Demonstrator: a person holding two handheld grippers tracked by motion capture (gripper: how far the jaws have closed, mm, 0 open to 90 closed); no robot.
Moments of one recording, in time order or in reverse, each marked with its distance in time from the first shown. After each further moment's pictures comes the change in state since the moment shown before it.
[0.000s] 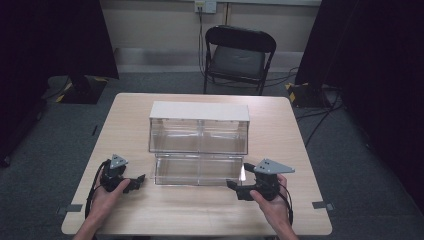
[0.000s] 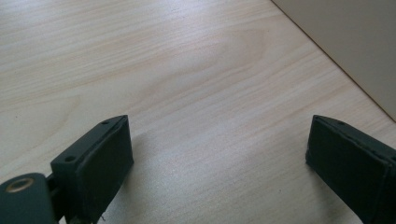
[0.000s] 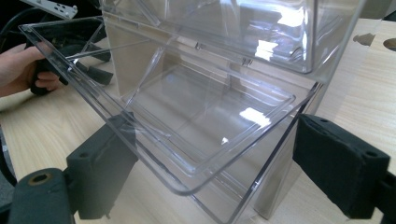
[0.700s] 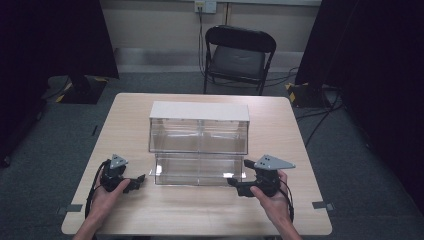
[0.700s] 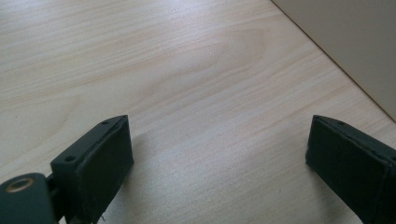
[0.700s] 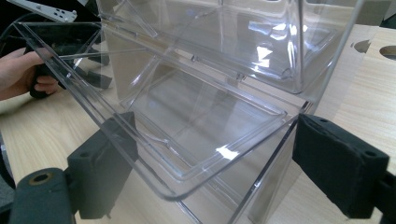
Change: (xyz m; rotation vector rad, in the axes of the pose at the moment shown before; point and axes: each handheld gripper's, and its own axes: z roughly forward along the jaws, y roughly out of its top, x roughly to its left) left arm 0.000 0.000 0.000 0.004 0.000 0.004; right arm -0.003 0.010 0.000 0.007 0.001 -0.004
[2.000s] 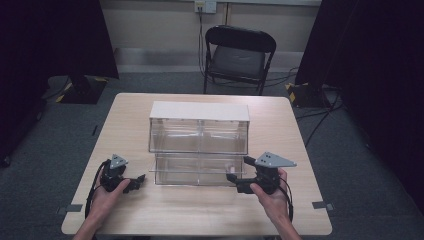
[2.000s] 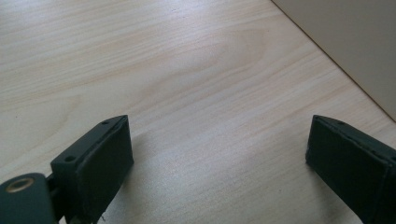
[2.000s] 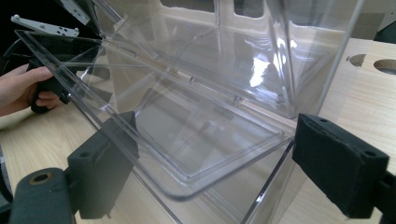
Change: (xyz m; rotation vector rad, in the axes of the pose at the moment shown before) left arm 0.000 0.000 0.000 -0.003 0.002 0.000; right arm 0.000 0.008 0.000 -0.047 -0.004 0.003
